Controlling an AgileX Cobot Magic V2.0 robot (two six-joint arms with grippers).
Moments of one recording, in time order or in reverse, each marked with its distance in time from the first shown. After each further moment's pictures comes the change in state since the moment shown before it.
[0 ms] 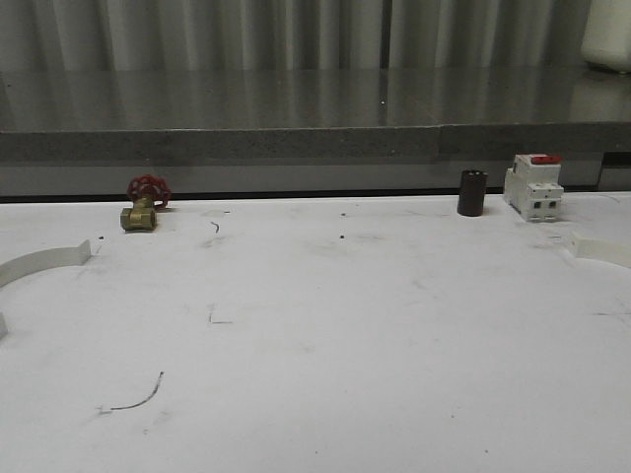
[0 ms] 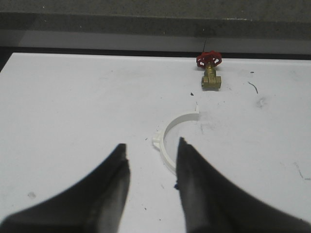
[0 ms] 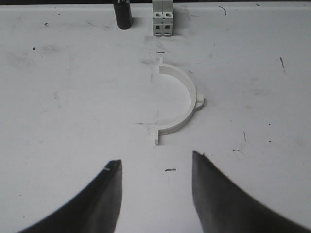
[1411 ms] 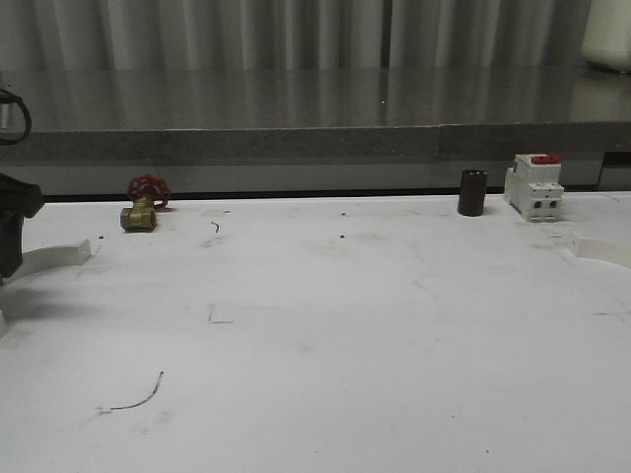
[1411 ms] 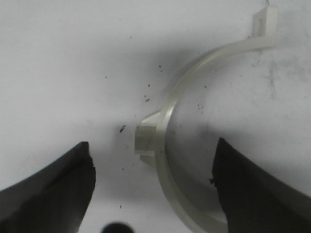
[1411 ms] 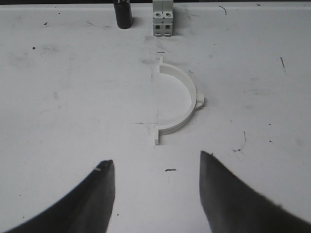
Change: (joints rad) left arm -0.042 1.211 -0.637 0.043 0.203 0.046; right arm 0.000 0.000 0.000 0.002 0.001 0.000
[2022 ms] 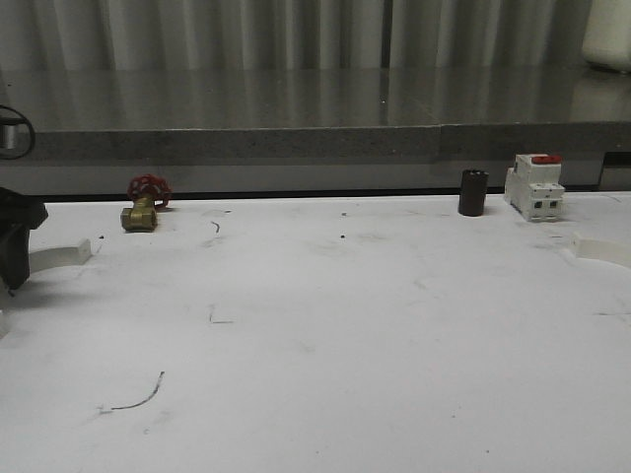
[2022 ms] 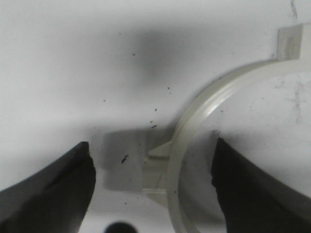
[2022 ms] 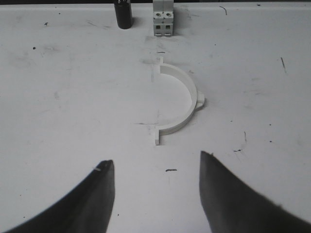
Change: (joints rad) left arm 0.051 0.089 -0.067 -0.129 0.020 0.145; right arm 0.000 0.000 0.000 0.000 0.000 0.000
